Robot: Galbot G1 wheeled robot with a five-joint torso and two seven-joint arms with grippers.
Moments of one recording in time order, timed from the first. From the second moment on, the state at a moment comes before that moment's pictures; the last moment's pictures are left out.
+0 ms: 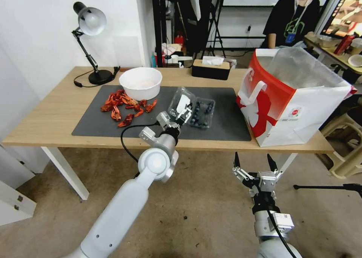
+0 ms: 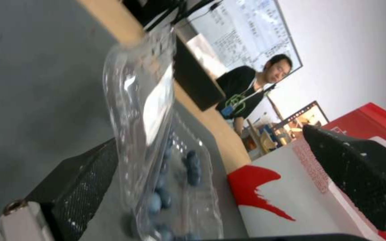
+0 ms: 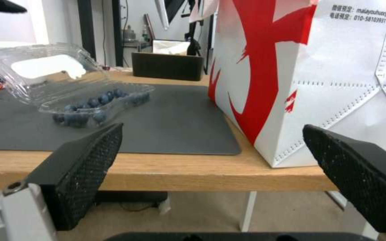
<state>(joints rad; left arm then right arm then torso) 0.85 -1.30 0.03 -1.75 -1.28 -0.06 -0.32 -1.70 1.27 0.34 2.16 0.05 0.14 0.40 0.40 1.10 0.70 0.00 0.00</state>
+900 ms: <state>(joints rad) 0.76 -1.27 0.07 -1.82 -1.43 -0.04 -0.31 -1.71 1.27 0.35 2.16 0.04 0.14 0.40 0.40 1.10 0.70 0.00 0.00</state>
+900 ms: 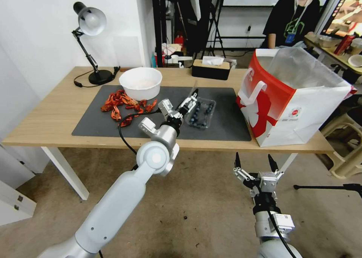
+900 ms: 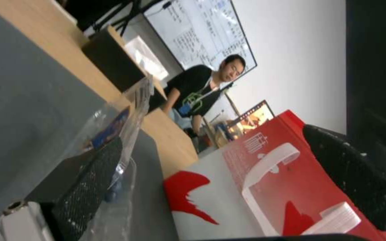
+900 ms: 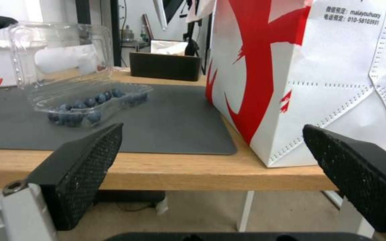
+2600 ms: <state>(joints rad) 0.64 -1.36 0.14 -1.61 -1.64 0.04 -0.50 -1.51 1.19 0.35 2.20 0.44 -0.04 0.45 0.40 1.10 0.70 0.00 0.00</state>
